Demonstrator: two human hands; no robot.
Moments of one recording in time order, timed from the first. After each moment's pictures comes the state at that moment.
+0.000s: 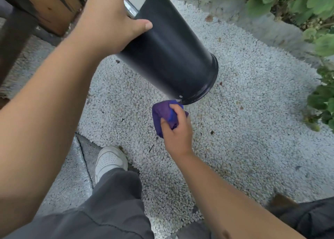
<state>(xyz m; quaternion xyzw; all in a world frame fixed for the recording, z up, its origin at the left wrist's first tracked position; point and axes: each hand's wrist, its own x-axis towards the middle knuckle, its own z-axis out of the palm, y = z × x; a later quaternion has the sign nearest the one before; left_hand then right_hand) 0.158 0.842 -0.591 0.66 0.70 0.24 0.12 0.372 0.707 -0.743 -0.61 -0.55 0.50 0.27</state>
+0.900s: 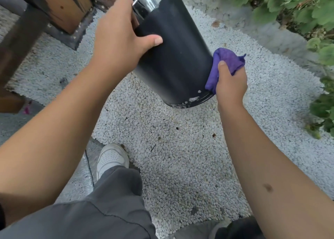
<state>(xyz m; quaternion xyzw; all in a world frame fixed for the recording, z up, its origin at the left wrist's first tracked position) 0.170 0.812 -0.603 0.54 0.78 0.30 0.09 0.410 0.866 -0.699 -0.71 -0.44 0.42 0.35</state>
